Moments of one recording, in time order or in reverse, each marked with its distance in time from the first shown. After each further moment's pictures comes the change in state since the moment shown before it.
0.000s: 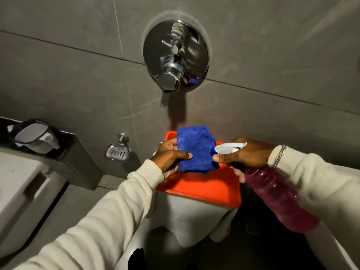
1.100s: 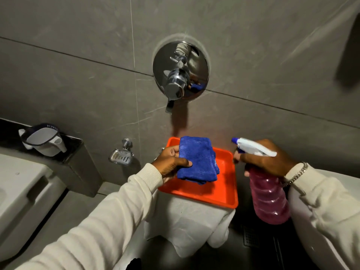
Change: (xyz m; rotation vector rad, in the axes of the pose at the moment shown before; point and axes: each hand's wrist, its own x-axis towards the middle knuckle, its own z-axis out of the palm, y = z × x) left_hand -0.035 0.007 0.001 0.145 -0.026 -0.007; right_hand -0.046 0.026 -0.005 0.077 0.412 -0.315
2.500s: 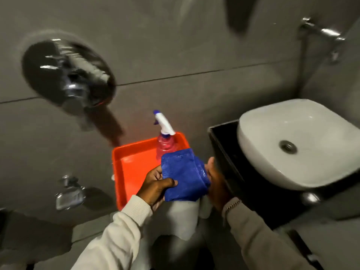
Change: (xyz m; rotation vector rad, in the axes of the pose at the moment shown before) left_hand 0.017 -0.060 0.039 0.050 -0.263 -0.167; right_hand -0.055 0.090 0.147 0.996 0.571 0.341
